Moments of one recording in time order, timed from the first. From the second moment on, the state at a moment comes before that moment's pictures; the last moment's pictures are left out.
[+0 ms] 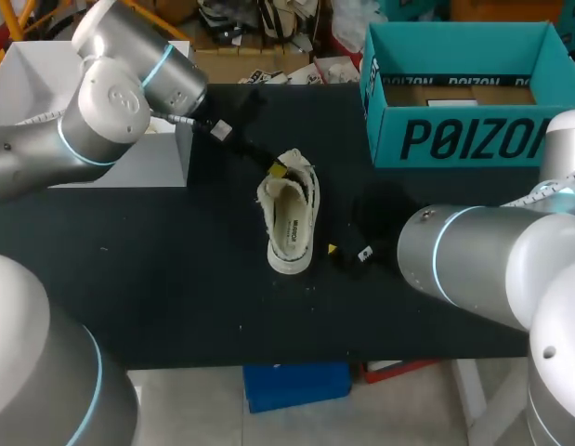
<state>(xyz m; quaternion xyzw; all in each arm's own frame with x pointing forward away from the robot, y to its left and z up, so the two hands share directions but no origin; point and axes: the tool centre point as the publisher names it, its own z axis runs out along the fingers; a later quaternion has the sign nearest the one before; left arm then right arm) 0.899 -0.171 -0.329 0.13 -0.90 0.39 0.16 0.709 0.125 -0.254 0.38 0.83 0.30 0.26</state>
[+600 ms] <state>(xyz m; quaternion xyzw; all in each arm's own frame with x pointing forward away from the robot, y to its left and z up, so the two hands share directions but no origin) 0.909 -0.148 -0.321 0.14 -0.91 0.37 0.12 0.709 0.125 -0.254 0.38 0.83 0.30 0.26</state>
